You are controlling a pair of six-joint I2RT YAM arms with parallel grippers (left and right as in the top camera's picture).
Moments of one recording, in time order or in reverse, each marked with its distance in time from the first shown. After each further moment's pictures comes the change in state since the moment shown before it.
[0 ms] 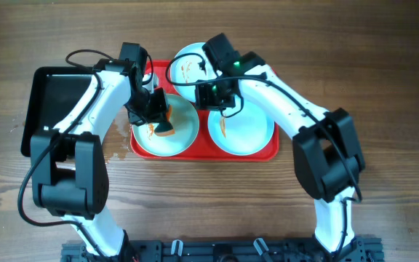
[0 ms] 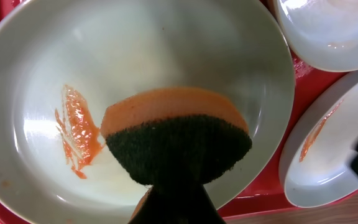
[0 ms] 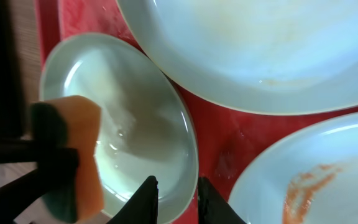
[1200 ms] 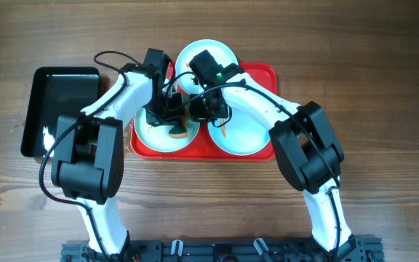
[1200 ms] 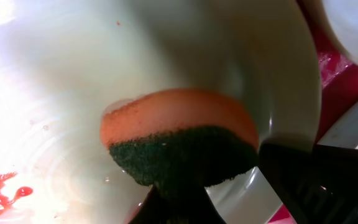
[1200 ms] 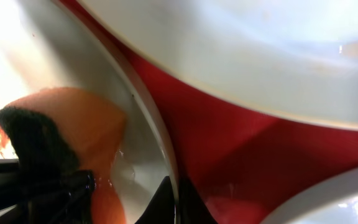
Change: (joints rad) left arm -0.099 0.131 0.000 0.126 -0.010 0.000; right arm 0.052 0.127 0.005 0.008 0.084 0.038
